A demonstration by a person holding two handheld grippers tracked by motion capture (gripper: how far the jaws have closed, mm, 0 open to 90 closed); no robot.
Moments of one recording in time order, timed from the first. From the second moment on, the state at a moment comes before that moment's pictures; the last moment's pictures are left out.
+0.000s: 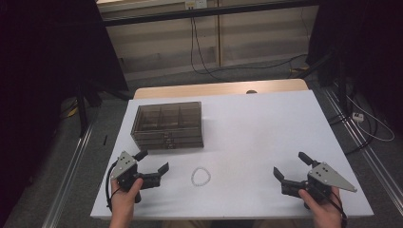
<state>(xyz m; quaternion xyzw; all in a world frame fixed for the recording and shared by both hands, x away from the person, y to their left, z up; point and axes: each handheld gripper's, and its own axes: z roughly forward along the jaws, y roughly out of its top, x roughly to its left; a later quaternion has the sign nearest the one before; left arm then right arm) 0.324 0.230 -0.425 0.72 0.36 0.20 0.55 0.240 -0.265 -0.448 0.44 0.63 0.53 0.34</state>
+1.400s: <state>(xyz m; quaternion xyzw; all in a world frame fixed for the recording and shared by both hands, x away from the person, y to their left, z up) 0.336 0.179 -0.428 0.77 0.34 0.13 0.52 0.241 -0.265 -0.448 0.44 0.63 0.54 0.34</state>
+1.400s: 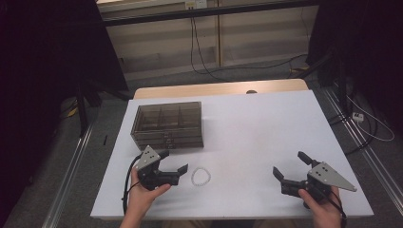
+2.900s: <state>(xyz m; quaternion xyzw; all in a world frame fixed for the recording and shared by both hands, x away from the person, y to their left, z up) 0.344 0.142 -0.451 0.86 0.31 0.05 0.41 0.240 -0.265 -0.445 0.44 0.63 0.53 0.35</state>
